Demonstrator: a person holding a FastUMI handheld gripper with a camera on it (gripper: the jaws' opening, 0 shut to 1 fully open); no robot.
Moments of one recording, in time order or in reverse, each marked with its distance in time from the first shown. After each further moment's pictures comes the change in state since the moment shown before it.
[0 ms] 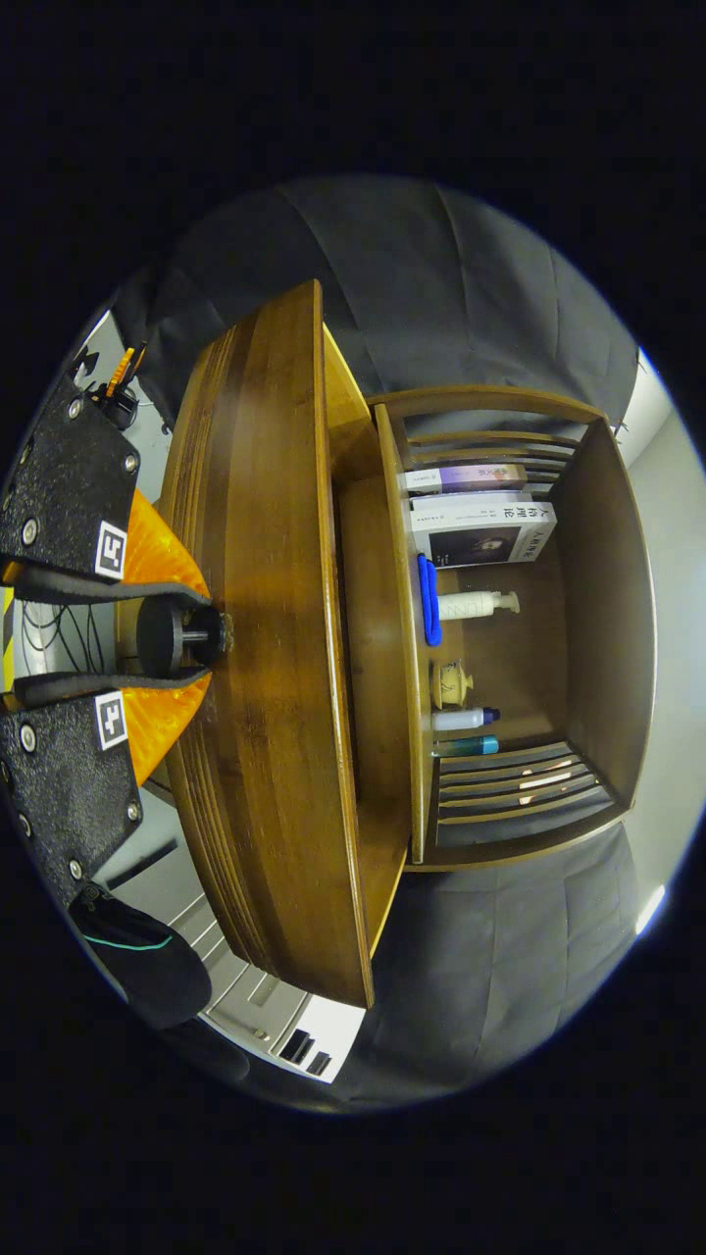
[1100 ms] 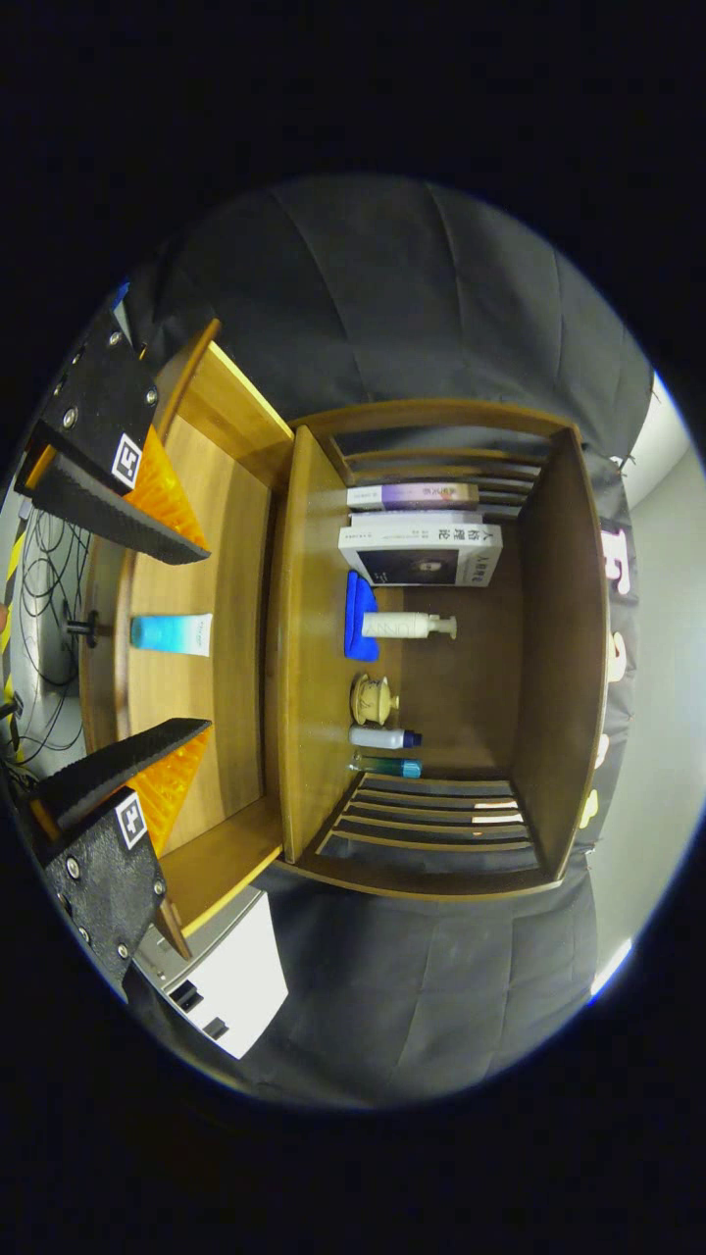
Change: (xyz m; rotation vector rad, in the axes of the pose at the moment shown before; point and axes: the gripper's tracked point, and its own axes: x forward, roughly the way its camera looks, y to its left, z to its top) arm -0.002 0.008 0.151 -0.128 0.015 0.001
